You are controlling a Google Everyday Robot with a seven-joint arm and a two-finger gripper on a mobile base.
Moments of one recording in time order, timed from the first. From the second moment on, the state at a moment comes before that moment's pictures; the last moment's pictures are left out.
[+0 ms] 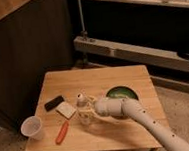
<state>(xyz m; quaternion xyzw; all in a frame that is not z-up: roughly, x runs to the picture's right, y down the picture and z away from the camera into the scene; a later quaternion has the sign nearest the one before) -0.058 0.126 0.756 0.53 -0.19 -0.76 0.33</state>
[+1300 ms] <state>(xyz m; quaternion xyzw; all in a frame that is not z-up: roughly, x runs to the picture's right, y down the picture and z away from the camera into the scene) -0.056 0.130 0.753 0.56 -0.22 -0.75 0.29</state>
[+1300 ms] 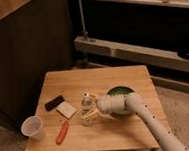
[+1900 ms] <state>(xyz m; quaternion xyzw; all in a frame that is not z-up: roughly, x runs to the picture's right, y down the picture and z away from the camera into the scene) -0.053 0.126 0.749 0.55 -0.21 -0.75 0.29</state>
